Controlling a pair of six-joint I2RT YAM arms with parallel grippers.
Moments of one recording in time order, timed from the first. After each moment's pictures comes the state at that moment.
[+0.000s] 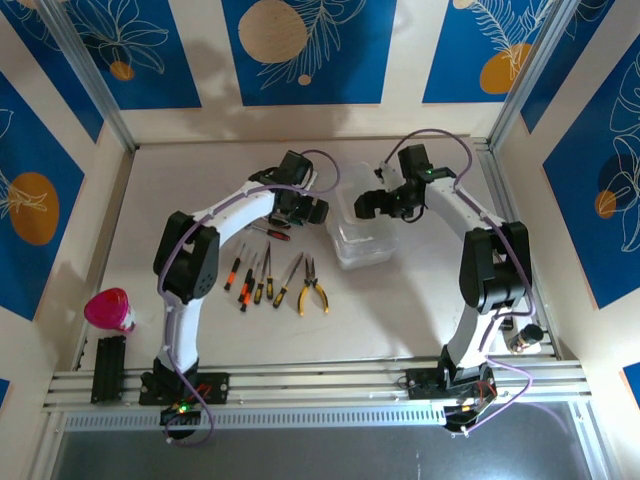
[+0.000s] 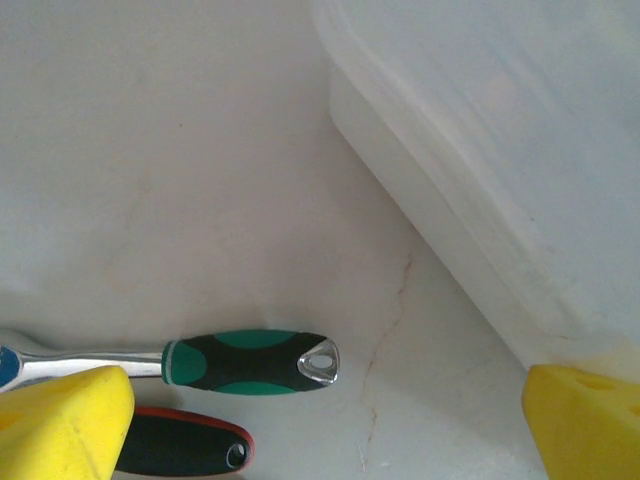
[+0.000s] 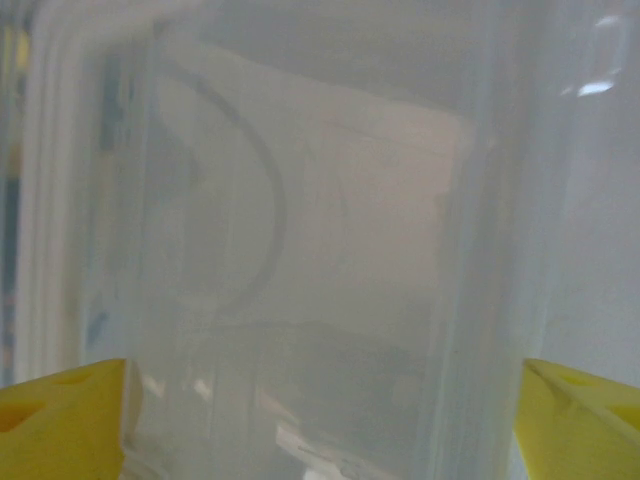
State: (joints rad) left arm -0.55 2.09 1.70 -0.63 0.00 -0.13; right arm 0.22 1.79 1.38 -0.72 -0.42 0.06
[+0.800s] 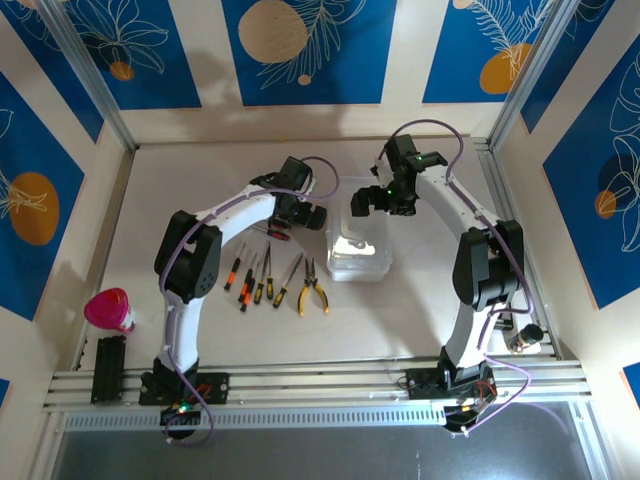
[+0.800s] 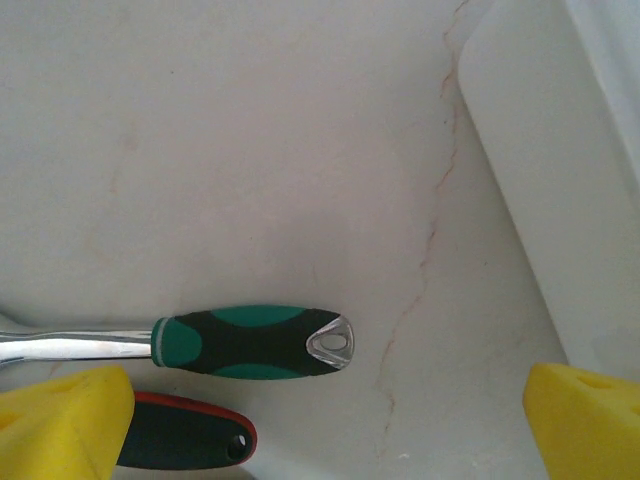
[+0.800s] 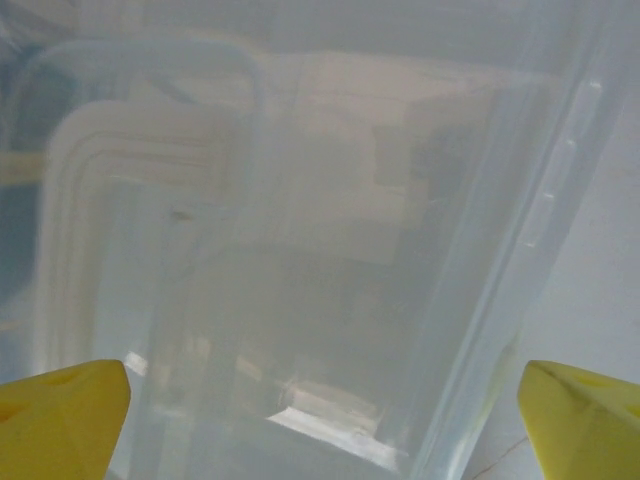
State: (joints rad) left arm -0.55 2.09 1.64 -0.62 -0.01 -0.13; right arm 0.28 1.86 1.60 -1.00 -0.24 0.15
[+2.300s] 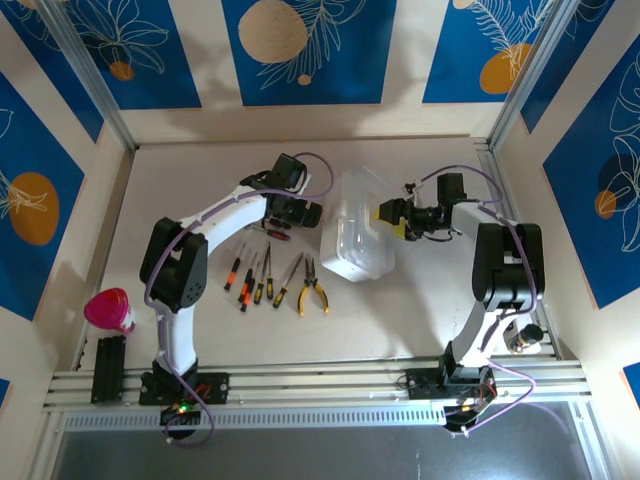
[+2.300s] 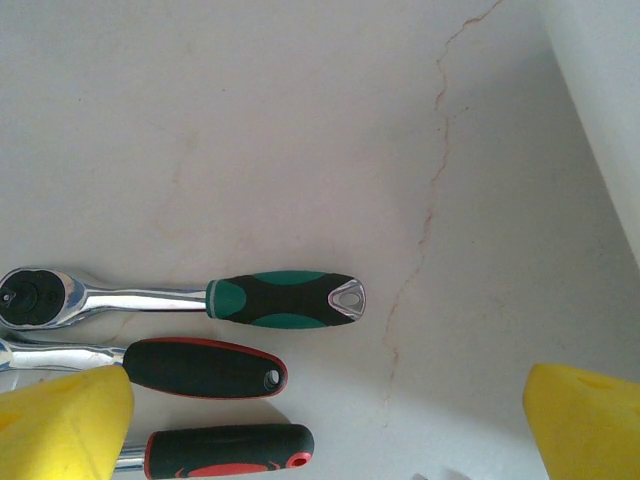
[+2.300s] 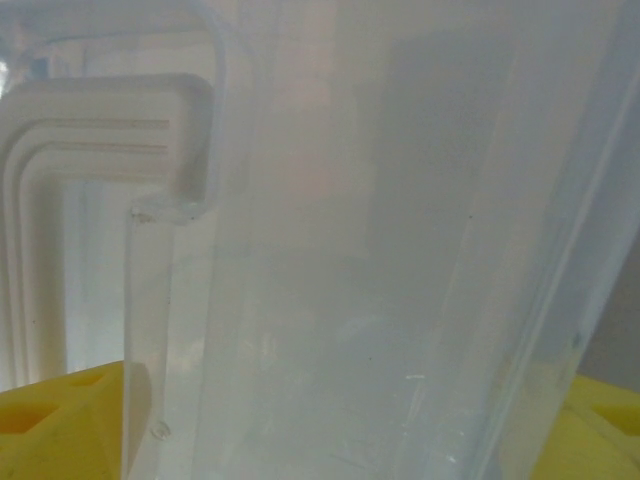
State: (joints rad) left arm -0.55 1.98 1.58 -0.62 -0.04 -0.12; right arm -0.03 1.82 1.09 -0.40 -1.06 0.24
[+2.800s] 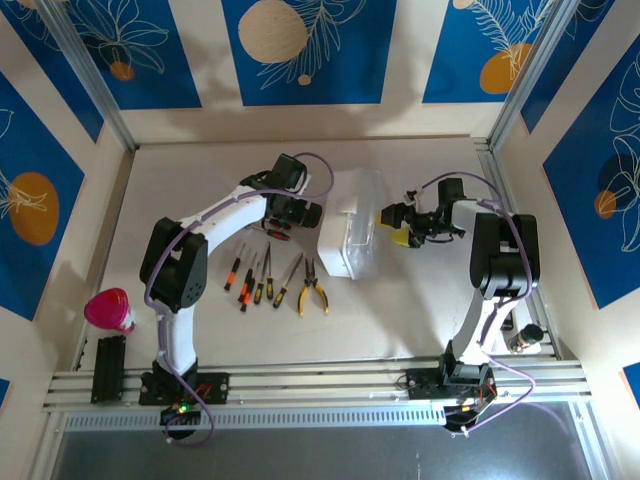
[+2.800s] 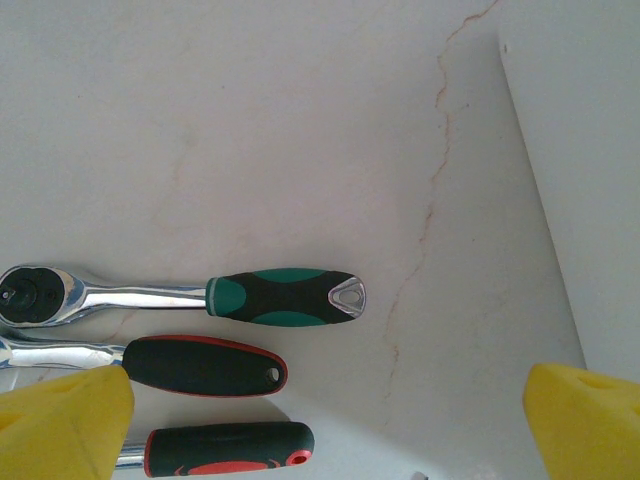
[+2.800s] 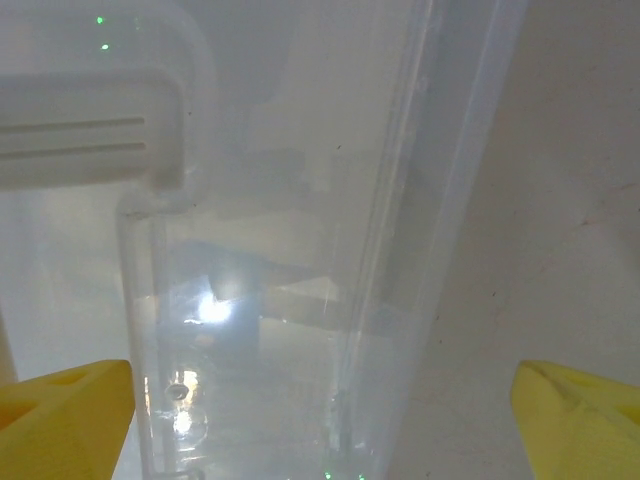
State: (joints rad) left arm -0.55 1.98 1.58 -0.62 -0.04 -0.12; right arm -0.06 1.90 1.13 -0.50 -1.02 0.17
